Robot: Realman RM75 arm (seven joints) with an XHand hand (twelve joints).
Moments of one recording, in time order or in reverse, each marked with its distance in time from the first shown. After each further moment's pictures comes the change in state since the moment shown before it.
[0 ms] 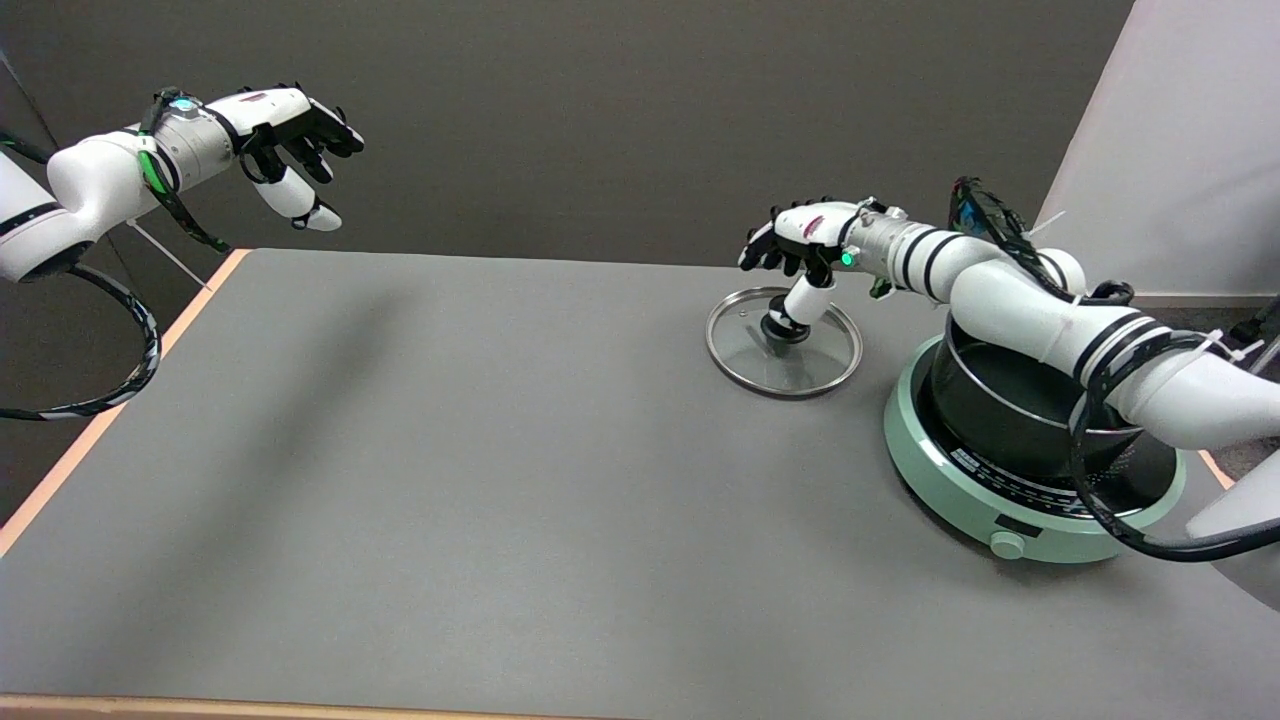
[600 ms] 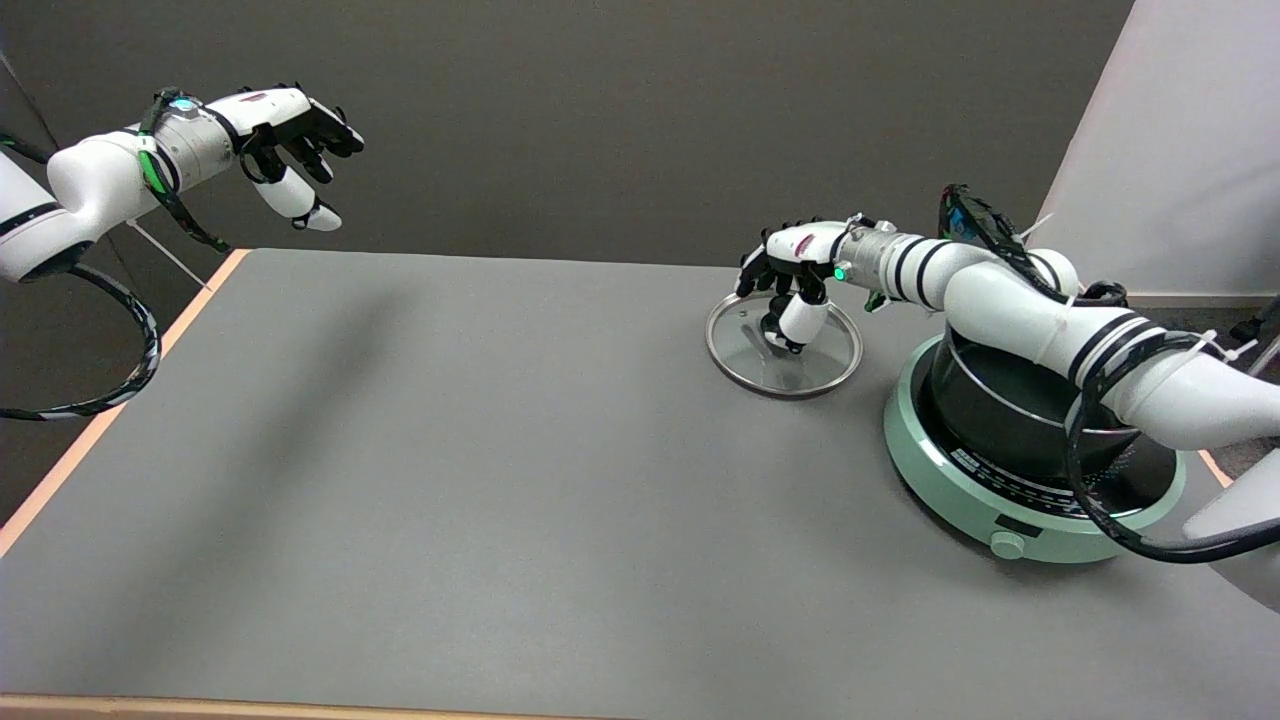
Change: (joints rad) arm 0.002 -0.006 -0.012 0.015 -0.005 -0.081 -0.001
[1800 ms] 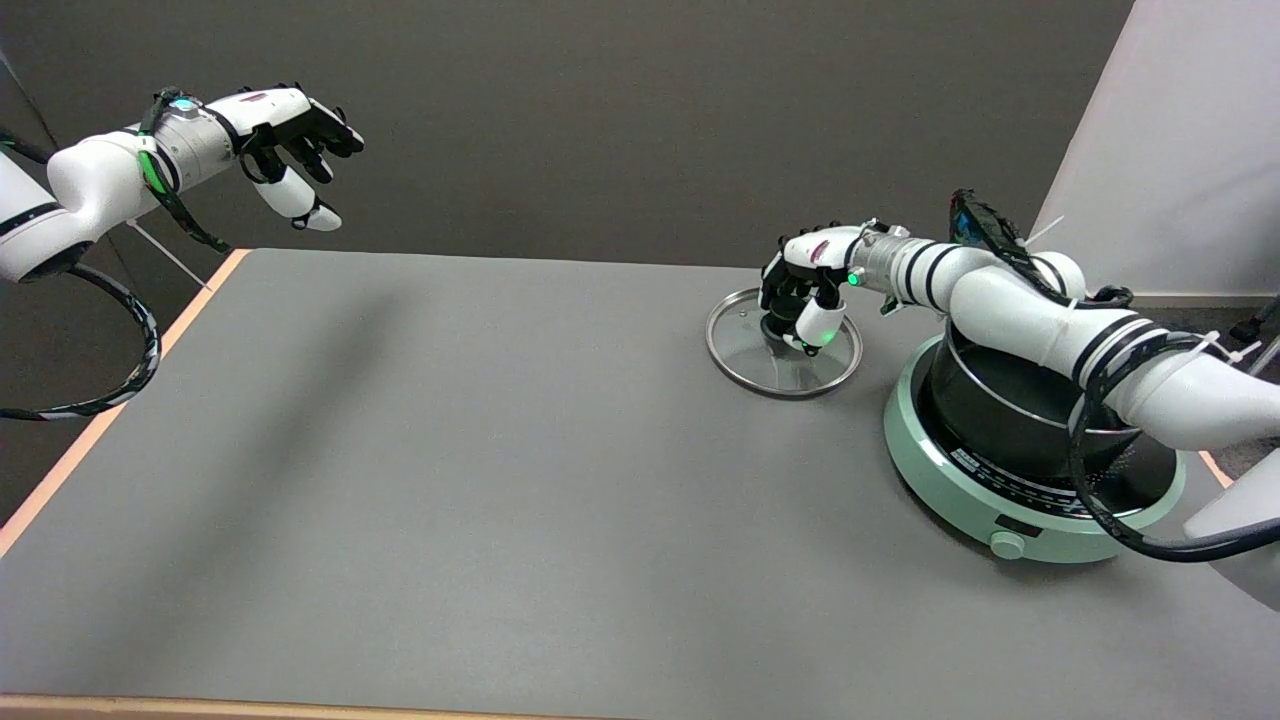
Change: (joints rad) arm 0.000 0.002 0.003 -0.046 -0.047 0.001 -0.006
